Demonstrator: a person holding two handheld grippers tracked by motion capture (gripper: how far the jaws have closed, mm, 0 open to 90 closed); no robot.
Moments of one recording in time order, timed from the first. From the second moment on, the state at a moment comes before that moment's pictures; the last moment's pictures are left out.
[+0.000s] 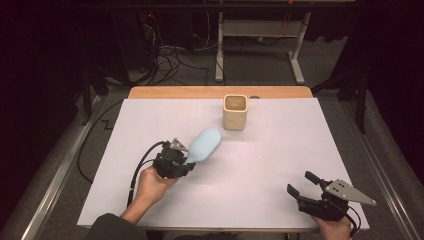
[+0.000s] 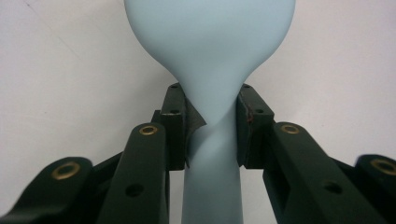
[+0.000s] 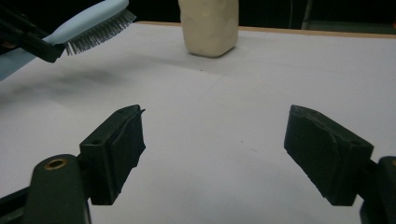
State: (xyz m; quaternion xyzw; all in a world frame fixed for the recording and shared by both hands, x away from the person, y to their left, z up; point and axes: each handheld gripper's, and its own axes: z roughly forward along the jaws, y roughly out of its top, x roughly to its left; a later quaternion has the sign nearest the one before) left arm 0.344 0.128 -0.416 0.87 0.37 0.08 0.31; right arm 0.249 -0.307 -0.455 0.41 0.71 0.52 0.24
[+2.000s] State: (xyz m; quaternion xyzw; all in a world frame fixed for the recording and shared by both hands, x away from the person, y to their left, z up) left arm 0.318 0.054 -0.411 0.90 0.28 0.07 0.33; right arm 0.284 -0.220 -0.454 0.35 0.74 0.56 0.12
